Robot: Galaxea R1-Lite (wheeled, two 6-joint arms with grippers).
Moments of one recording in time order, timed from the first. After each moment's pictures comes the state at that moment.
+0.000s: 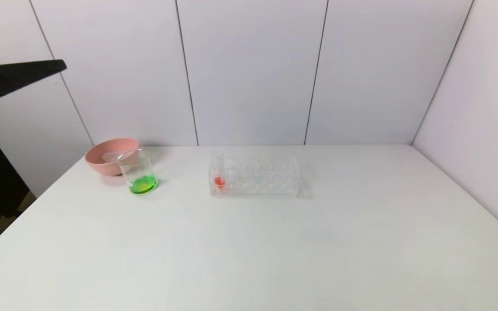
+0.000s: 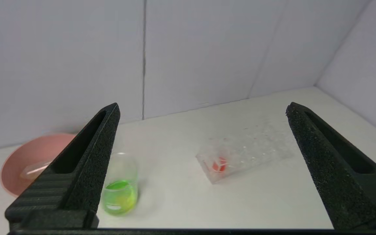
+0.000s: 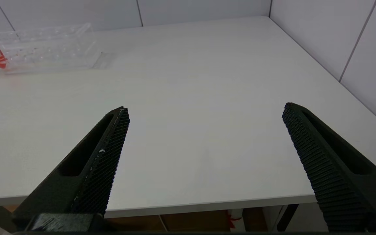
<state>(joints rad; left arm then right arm) 0.22 1.23 -0.97 -0.41 -0.73 -0.18 0.00 0.00 0.00 -0.01 -0.04 0.09</state>
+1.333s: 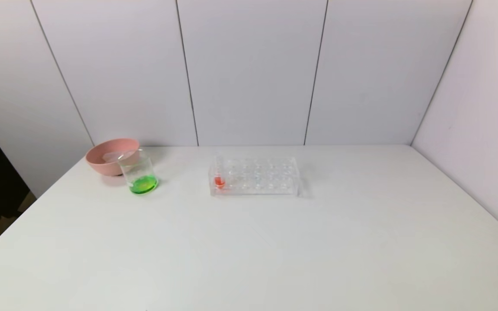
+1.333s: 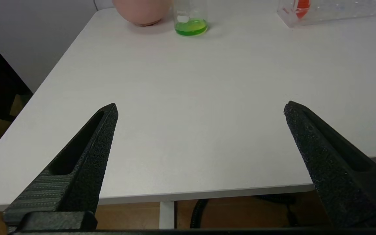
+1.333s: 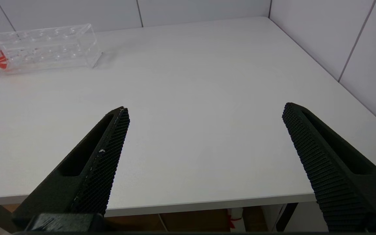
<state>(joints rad) 0.01 0.03 -0.01 0.00 -0.01 0.06 0.00 0.00 0.00 -0.01 -0.04 0.09</state>
